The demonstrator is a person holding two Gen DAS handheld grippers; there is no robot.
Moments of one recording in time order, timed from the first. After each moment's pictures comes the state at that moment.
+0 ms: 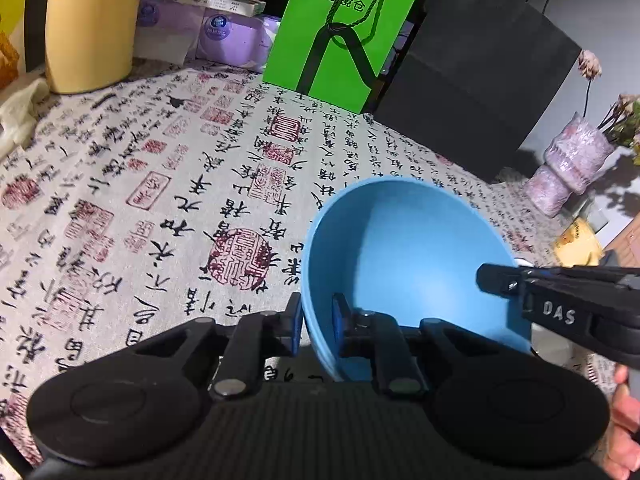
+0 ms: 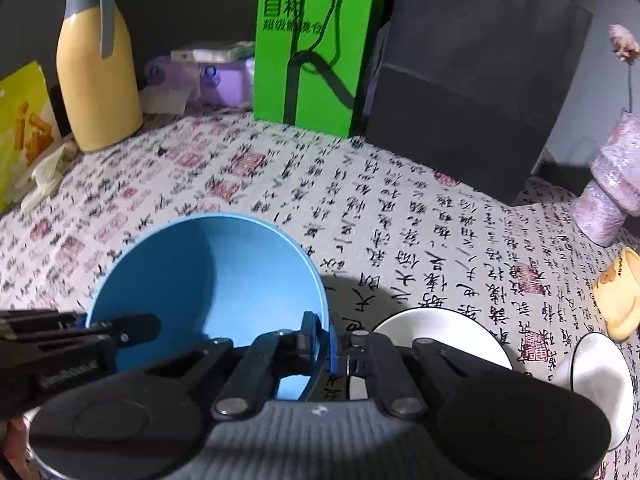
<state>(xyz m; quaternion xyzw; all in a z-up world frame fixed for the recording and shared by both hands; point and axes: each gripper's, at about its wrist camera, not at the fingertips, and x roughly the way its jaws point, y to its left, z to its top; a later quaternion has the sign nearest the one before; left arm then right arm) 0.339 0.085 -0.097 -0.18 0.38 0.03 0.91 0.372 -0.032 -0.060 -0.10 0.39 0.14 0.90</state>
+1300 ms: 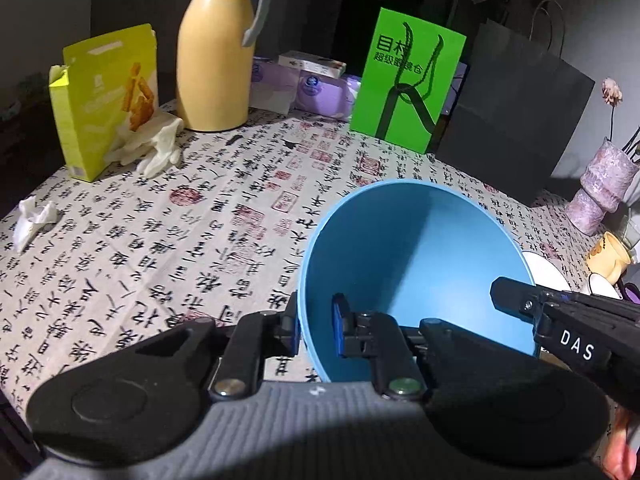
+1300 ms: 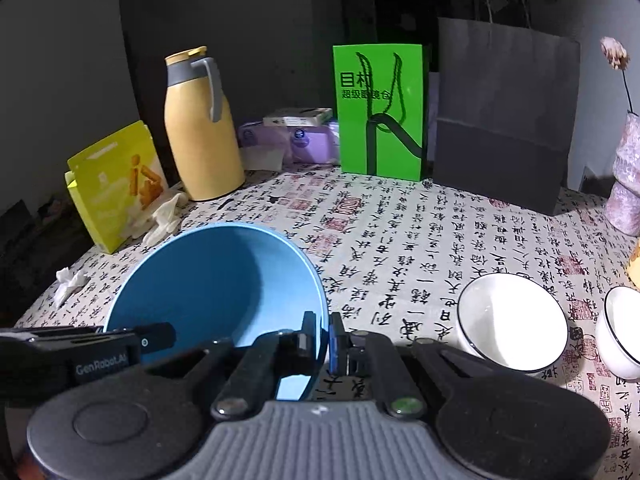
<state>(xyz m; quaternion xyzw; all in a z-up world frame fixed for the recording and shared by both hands) 0.204 0.094 -0.029 -0.15 0.34 0.15 0.92 0.241 -0.019 -0.022 -0.02 0.32 0.23 0.92</state>
